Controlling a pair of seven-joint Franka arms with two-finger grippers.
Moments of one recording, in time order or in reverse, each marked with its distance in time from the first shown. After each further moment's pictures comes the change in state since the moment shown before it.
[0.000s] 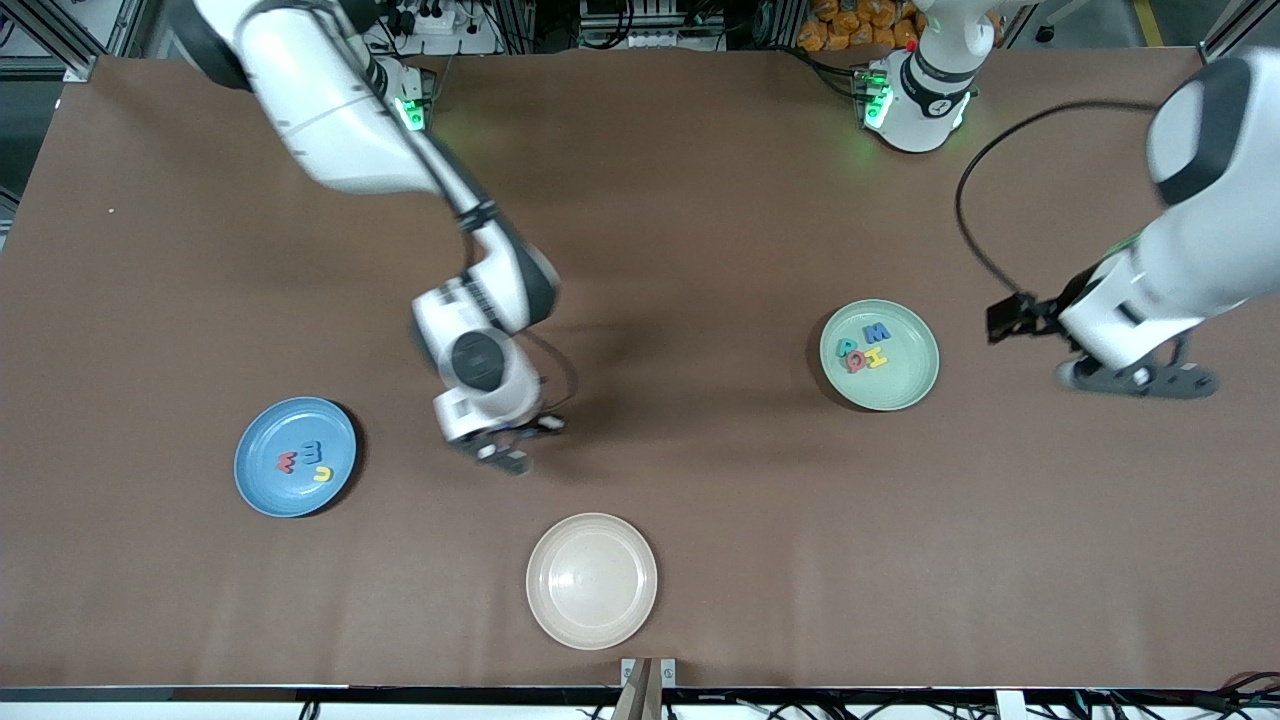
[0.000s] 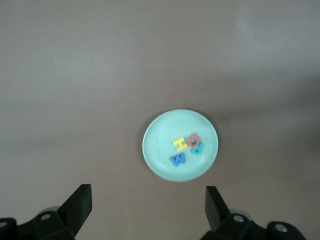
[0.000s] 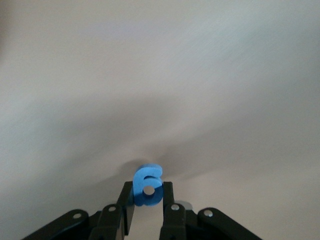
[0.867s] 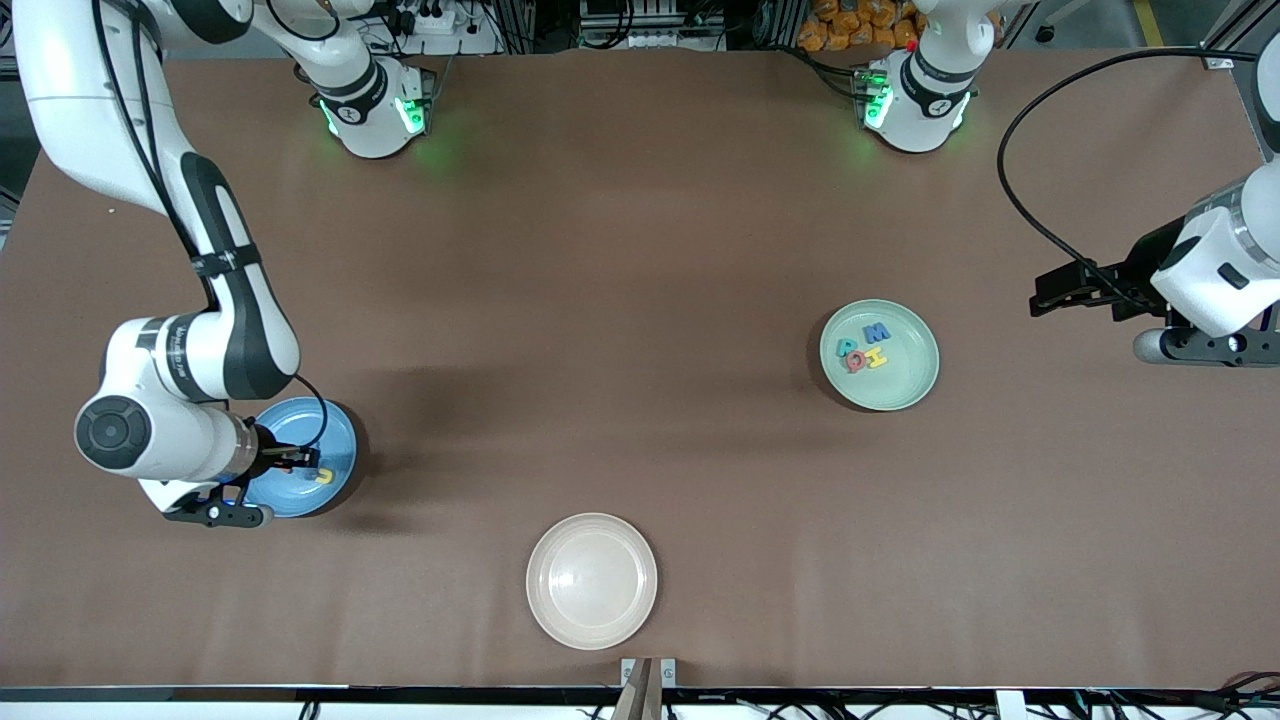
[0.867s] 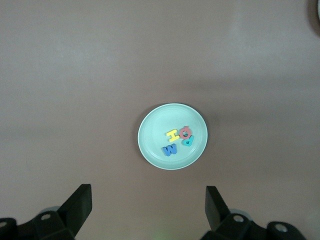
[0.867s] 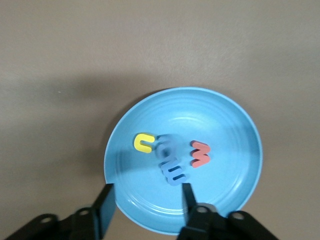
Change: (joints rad) left arm 0.051 -0.017 0.024 0.036 -0.081 -0.049 -0.005; right arm -0.358 -0.119 0.001 -0.010 -0.031 -0.108 -0.579
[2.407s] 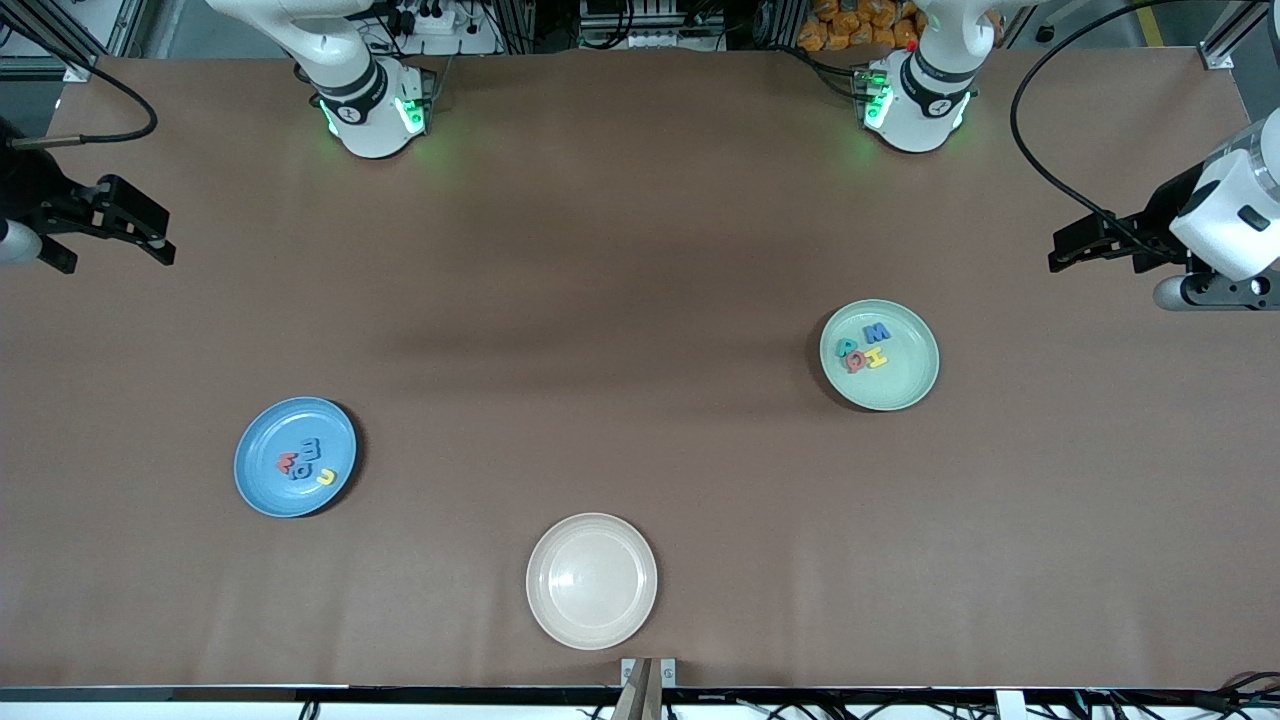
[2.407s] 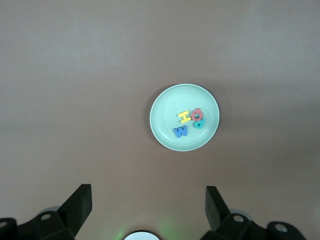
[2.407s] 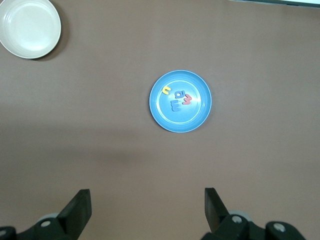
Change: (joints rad) left arm -0.087 -0.135 0.124 -0.123 -0.006 -0.027 0.006; right arm 0.067 -0.620 -0.041 0.036 0.102 -0.508 -0.211
